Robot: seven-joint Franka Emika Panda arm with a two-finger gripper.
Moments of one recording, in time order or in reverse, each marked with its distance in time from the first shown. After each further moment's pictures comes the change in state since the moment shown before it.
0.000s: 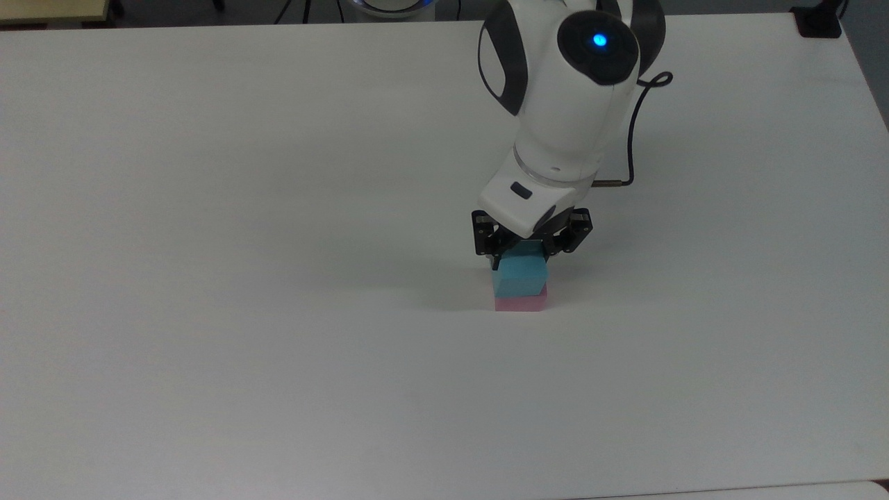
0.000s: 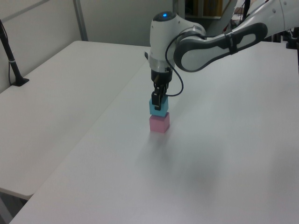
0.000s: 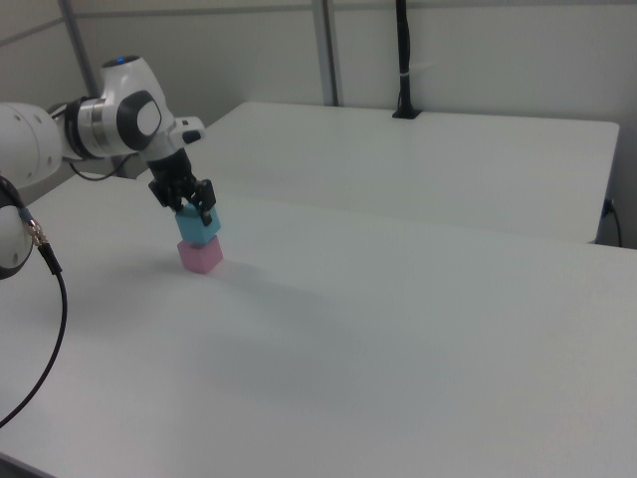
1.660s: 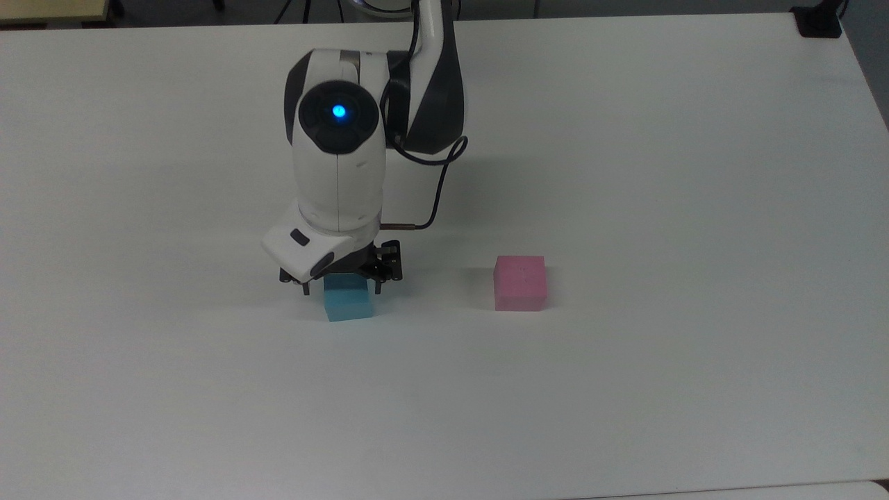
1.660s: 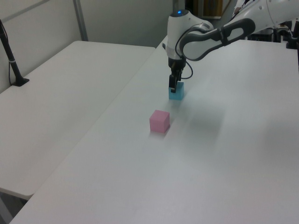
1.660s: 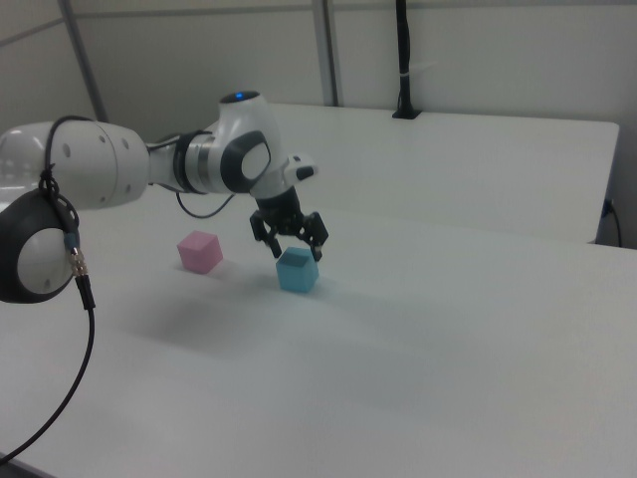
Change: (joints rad) arm -0.286 0.019 -0.020 -0.113 0.003 0.124 -0.292
